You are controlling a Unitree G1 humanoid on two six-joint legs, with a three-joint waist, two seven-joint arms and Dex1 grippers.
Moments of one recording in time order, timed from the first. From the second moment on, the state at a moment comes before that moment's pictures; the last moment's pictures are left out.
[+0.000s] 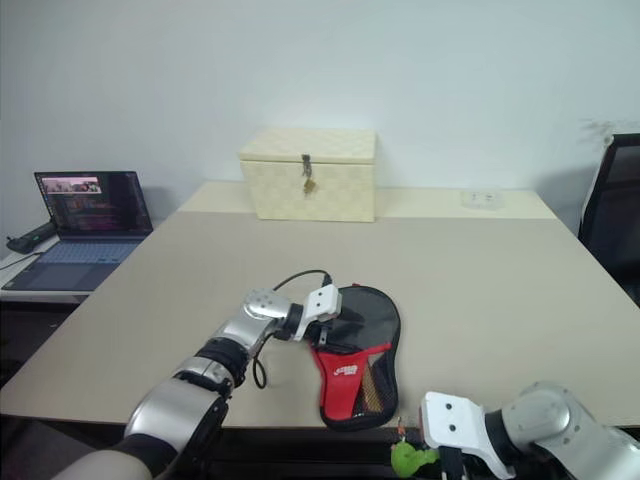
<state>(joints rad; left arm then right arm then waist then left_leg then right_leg) -1.00 0.26 -0.24 1.13 0.10 -0.35 -1.29 -0.03 -1.00 0.23 -0.83 0.33 0.75 1.06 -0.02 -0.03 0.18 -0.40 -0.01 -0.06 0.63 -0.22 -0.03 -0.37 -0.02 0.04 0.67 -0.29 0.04</state>
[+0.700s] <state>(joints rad) -1.01 0.25 -0.24 1.14 0.12 -0.36 -1.26 -0.27 -0.91 0.29 -0.85 0.47 0.97 1.00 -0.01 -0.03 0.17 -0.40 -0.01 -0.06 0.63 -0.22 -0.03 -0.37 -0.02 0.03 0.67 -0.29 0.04</state>
